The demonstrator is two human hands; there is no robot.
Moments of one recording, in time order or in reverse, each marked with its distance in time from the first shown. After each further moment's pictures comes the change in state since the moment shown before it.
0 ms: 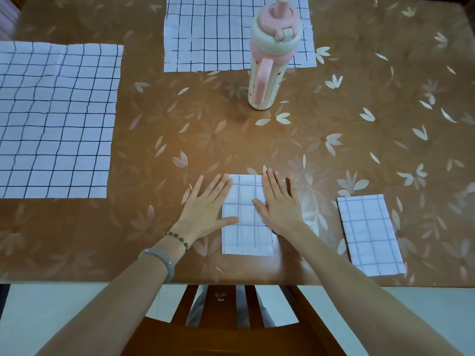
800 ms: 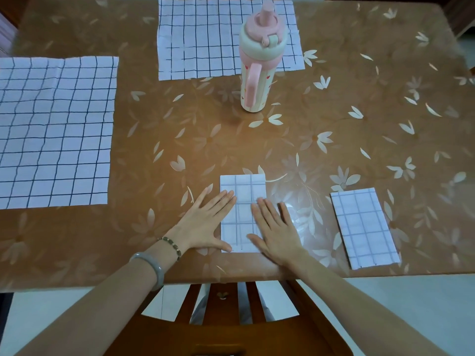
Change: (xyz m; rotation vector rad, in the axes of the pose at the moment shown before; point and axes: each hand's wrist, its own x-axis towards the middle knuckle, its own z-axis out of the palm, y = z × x) left_hand -0.020 0.000 -0.003 0.039 -0.137 0.244; right_hand -0.066 -0.014 0.015 -0.037 -0.006 -0.147
